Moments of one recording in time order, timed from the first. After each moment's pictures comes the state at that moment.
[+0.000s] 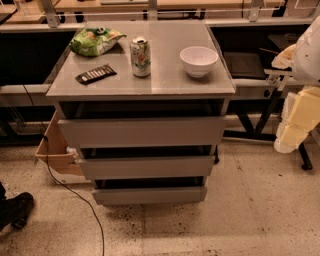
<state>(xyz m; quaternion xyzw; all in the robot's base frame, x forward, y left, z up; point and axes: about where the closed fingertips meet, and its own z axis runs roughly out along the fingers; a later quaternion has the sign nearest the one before) 0.438 -0.217 0.977 -0.60 0.78 -0.04 0.16</state>
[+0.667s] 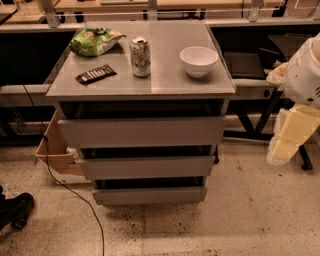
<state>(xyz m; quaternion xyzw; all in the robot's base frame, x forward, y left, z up) 0.435 -0.212 0.948 -0.60 0.78 -0.02 0.16</state>
